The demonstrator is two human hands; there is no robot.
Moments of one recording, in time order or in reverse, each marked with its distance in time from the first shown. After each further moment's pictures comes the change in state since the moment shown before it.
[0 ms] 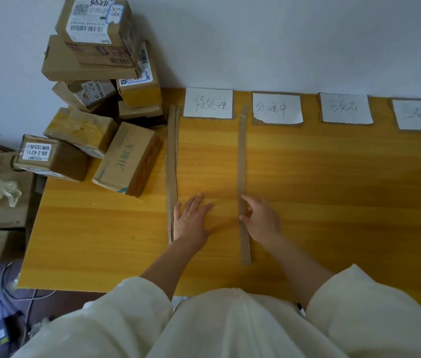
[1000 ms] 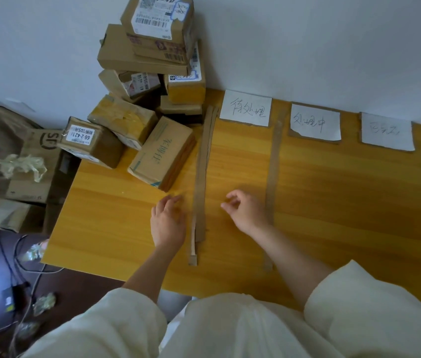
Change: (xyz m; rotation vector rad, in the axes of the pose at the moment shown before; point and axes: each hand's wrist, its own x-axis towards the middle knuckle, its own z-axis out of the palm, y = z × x) left_hand -0.019 -0.094 0.007 -0.570 0.446 -0.443; right_hand 0.018 -0.097 0.016 0.163 -0.090 -0.185
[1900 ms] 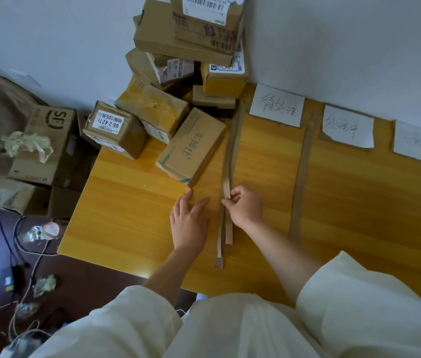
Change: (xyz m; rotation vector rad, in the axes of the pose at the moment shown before) left_hand 0.006 -0.033 0.007 0.104 -0.068 0.113; right_hand 0.024 -0.060 0.055 0.104 0.059 0.212
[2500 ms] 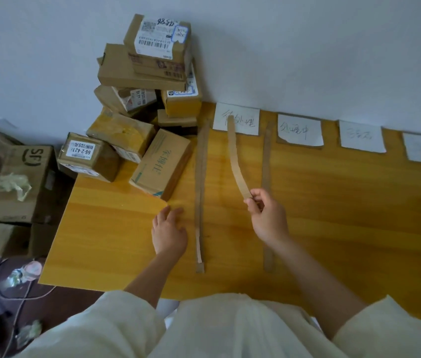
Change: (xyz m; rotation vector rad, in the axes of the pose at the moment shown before) left_hand -0.001 0.025 -0.024 -0.061 -0.108 -0.109; right_hand -0.049 0.055 -0.093 0.059 0.292 -0.206
